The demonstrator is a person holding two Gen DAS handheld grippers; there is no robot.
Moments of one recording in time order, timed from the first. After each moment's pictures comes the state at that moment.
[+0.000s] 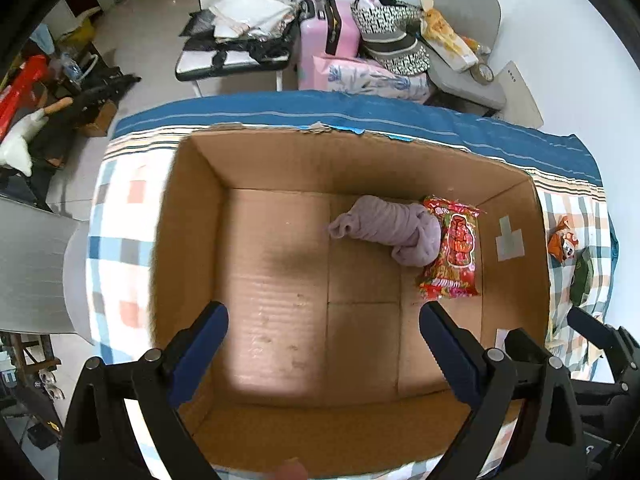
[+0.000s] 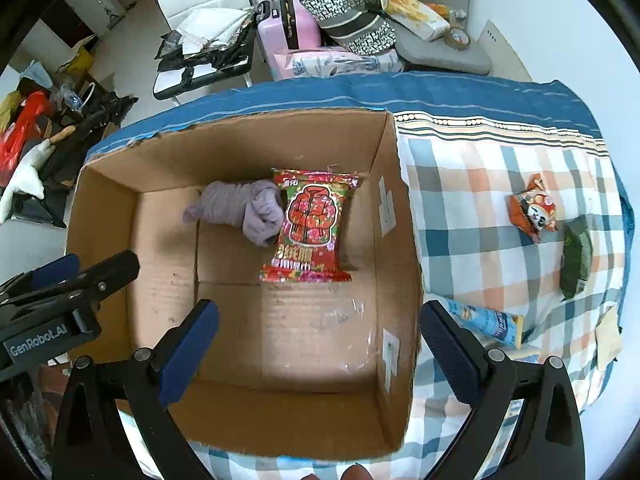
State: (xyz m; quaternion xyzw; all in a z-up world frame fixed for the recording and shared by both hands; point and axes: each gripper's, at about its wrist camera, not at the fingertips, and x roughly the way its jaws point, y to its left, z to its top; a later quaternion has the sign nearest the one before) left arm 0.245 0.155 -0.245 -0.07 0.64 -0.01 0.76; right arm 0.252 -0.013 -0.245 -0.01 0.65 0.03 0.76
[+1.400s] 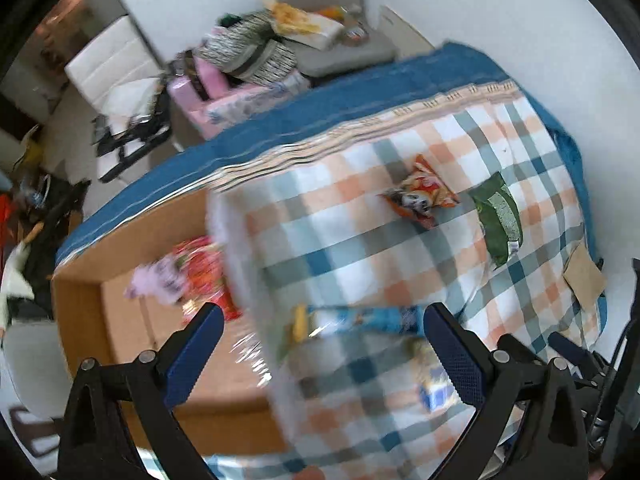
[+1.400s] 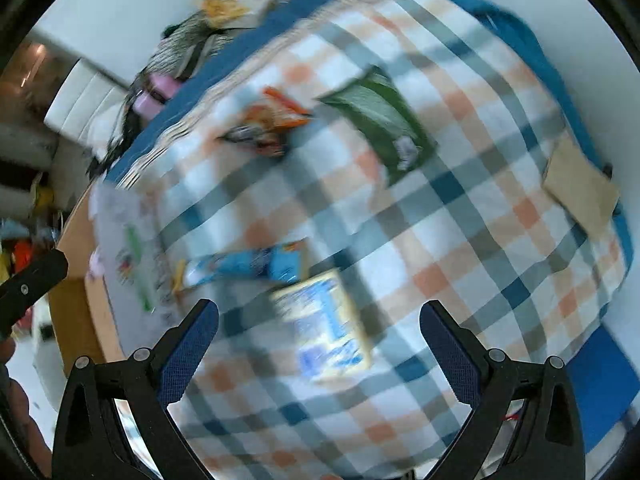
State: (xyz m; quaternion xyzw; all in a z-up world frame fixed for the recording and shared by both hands) left arm 0.271 -0.162 -0.208 0.10 0.63 -0.11 0.76; right arm 0.154 -0.341 -0.259 0.22 0.63 -0.10 0.74
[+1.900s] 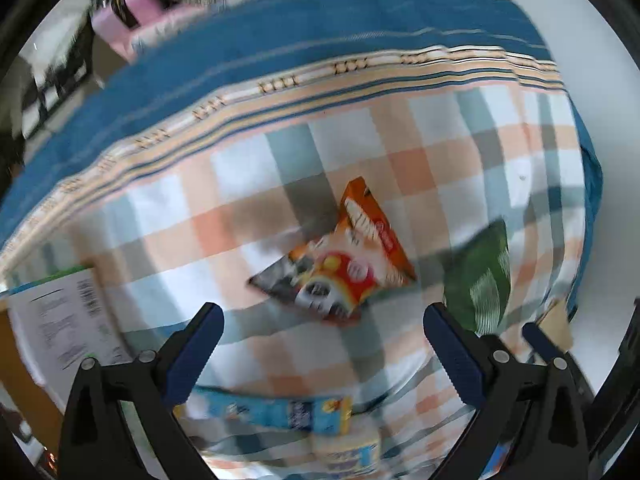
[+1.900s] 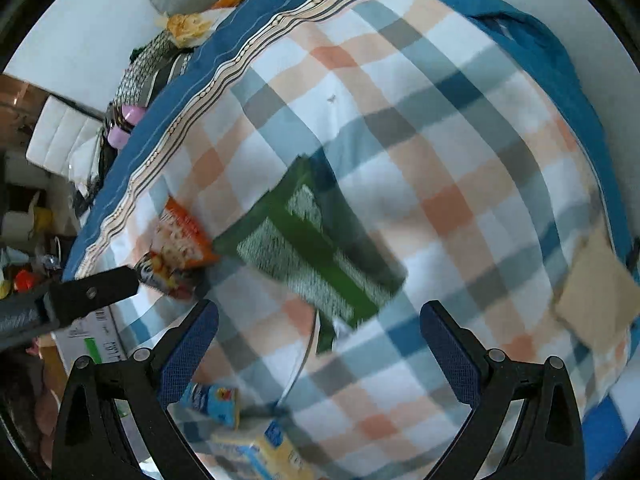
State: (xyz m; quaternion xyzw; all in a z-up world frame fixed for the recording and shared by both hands) left arm 0.385 -0.253 -0.329 0.01 0.76 -0.13 0.64; right arm 0.269 -0.443 -0.325 0.23 0.64 -0.09 0.73
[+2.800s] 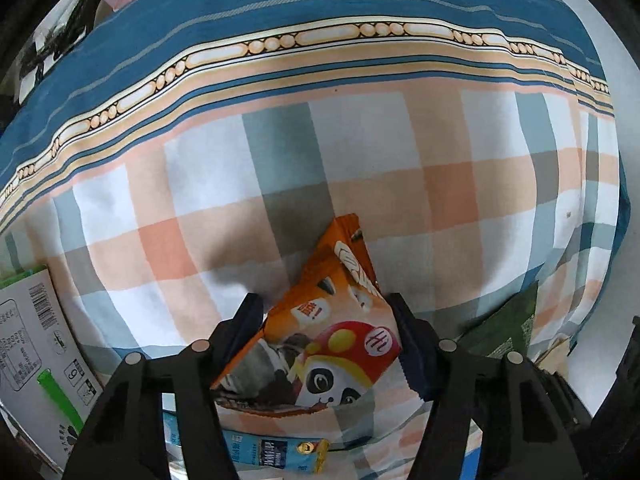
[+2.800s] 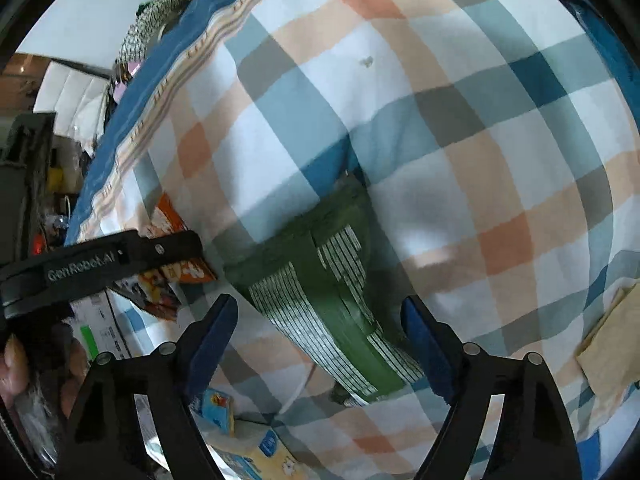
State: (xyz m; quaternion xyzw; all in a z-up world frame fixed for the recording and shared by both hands) left arm 0.380 -0.267 -0.369 -0.01 0.78 -0.10 0.62; right arm 0.323 -0.439 -0.381 0.23 0.70 -0.03 0.67
